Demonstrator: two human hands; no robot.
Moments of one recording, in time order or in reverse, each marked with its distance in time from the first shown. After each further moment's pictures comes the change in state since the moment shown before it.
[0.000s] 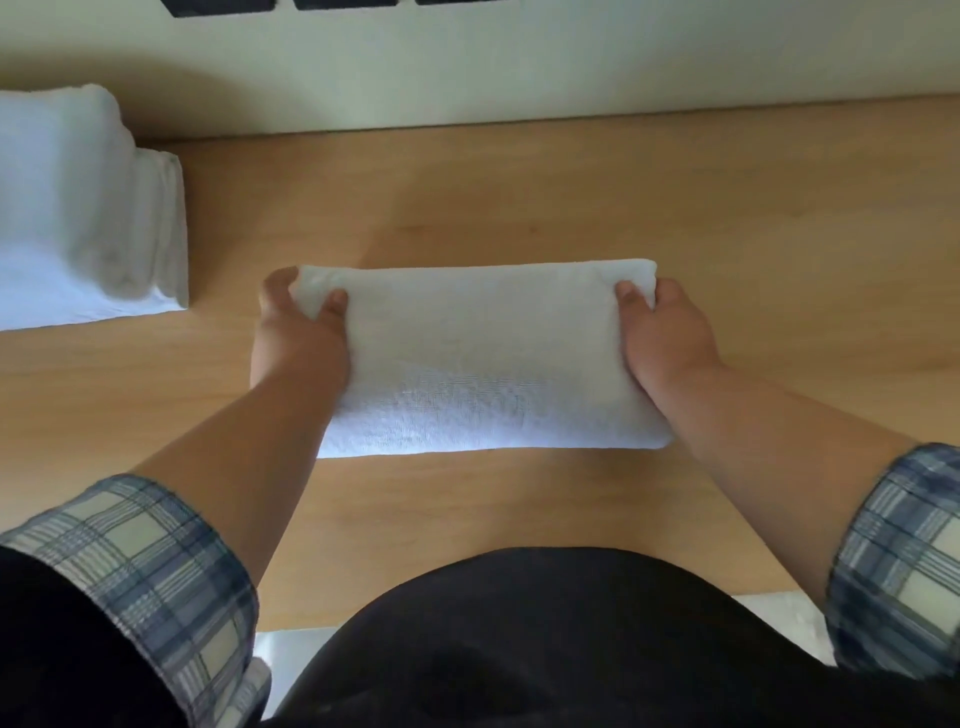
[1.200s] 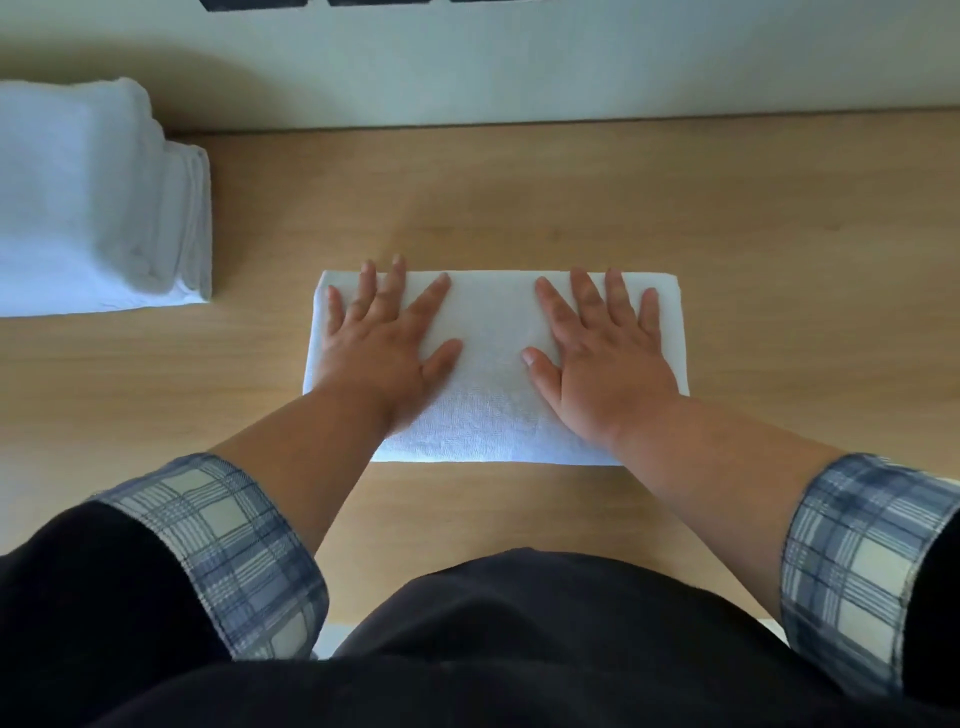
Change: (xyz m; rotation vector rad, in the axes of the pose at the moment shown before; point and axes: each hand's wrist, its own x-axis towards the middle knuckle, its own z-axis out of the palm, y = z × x) left_hand -0.008 -0.006 0.032 0.794 -0.223 0.720; right_hand -0.031 -0.016 0.050 -0.824 -0.087 -0.687
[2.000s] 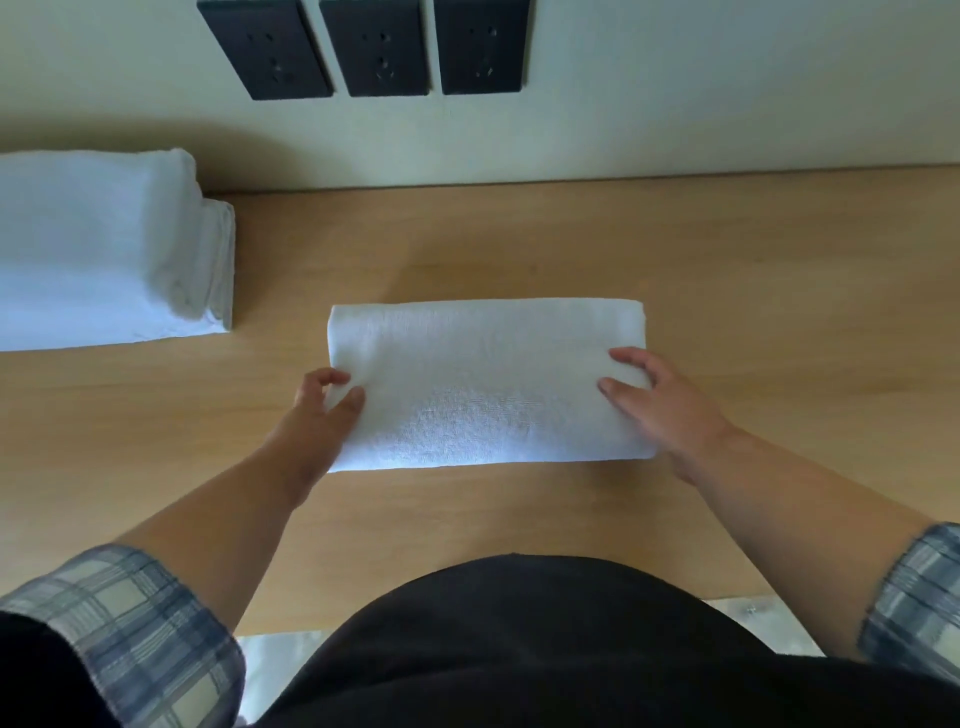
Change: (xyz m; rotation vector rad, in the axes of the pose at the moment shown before) left_hand -0.073 -0.060 0.011 -1.181 -0.082 -0.491; right_hand -0.067 0.045 -0.022 1.104 0.005 0.553
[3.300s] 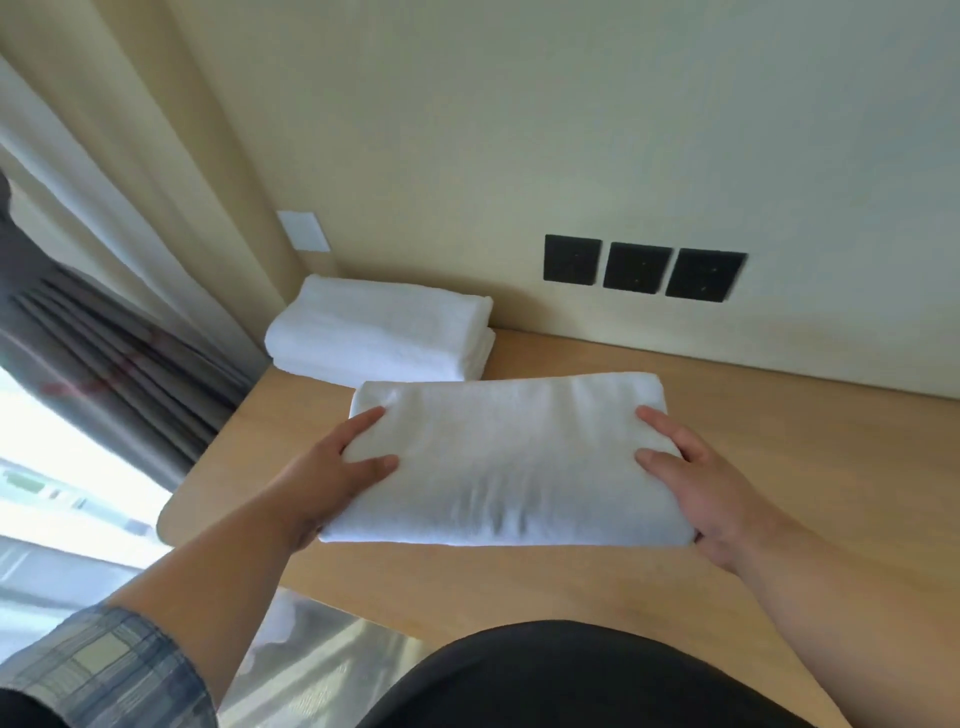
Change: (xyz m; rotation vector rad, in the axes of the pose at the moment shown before) left_hand -0.152 -0.007 -0.208 -0.163 0.167 0.111; right_hand -0.115 -0.132 0.103 0.313 -0.405 -0.210
